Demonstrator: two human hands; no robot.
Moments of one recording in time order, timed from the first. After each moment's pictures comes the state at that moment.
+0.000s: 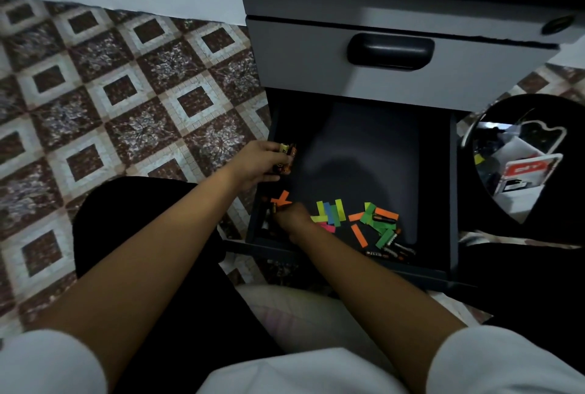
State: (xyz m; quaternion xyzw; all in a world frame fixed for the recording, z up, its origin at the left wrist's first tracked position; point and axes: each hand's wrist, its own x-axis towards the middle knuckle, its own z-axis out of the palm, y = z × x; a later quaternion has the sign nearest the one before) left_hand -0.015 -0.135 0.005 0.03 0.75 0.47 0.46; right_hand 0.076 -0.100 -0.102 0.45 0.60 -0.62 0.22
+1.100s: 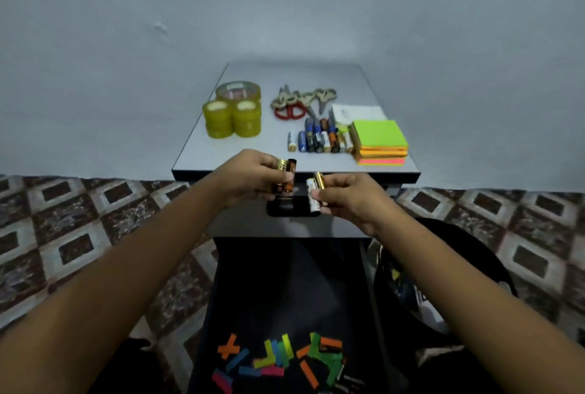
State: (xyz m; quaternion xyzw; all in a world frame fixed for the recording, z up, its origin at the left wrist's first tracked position) left_hand -0.025 -0.020 0.220 0.27 0.74 0.50 0.36; right_hand 0.107 0.109 0.201 0.27 0.66 -0.70 -0.08
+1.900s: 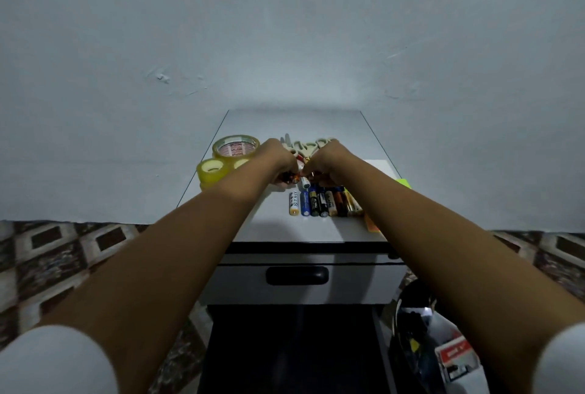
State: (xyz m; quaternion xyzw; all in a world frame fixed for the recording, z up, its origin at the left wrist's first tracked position) left_hand -0.109 0.100 0.268 0.18 0.85 0.43 0.24; right_hand -0.054 0.190 0.259 0.38 0.80 -0.47 -0.07
